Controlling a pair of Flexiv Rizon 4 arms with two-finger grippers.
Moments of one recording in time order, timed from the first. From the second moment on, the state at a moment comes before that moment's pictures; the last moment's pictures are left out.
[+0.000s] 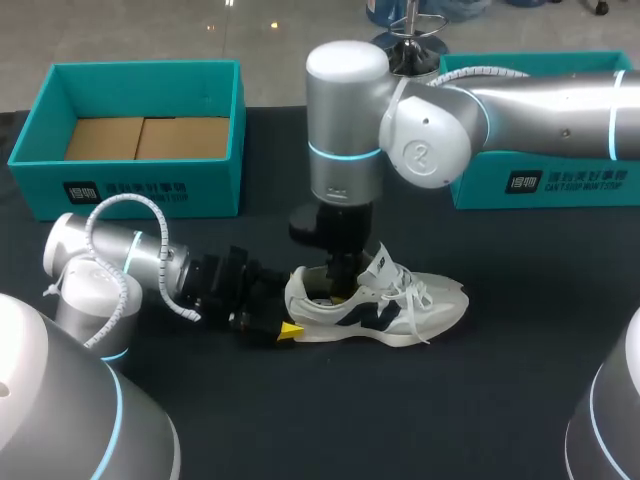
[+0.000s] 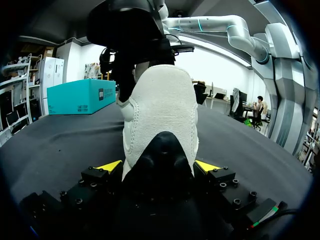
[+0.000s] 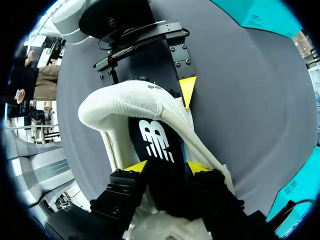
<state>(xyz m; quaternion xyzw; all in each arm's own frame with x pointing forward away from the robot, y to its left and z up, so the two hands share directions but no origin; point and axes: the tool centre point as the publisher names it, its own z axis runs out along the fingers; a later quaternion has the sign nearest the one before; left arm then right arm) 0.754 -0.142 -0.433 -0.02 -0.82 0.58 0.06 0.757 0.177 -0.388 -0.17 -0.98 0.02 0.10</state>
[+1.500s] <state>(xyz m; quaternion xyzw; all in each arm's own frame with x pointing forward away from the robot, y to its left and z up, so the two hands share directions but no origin) 0.751 -0.140 -0.433 -0.02 -0.82 0.58 0.06 0.723 0.198 -0.406 -0.18 -0.97 0.04 0.14</state>
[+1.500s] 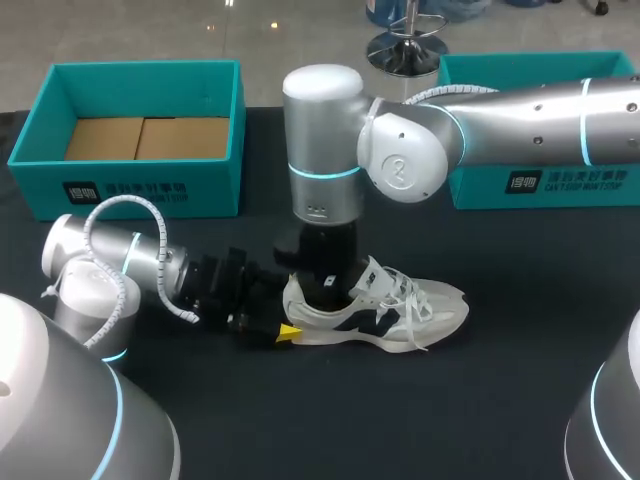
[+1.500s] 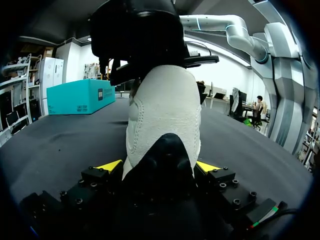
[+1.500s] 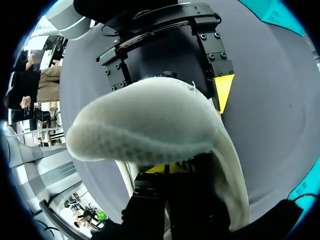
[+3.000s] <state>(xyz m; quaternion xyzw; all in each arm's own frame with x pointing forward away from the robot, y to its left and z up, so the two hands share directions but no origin) 0.752 -0.141 -0.432 -0.02 -0.82 0.58 0.06 0.748 0.180 -0.352 -0.20 -0.98 0.05 0.04</state>
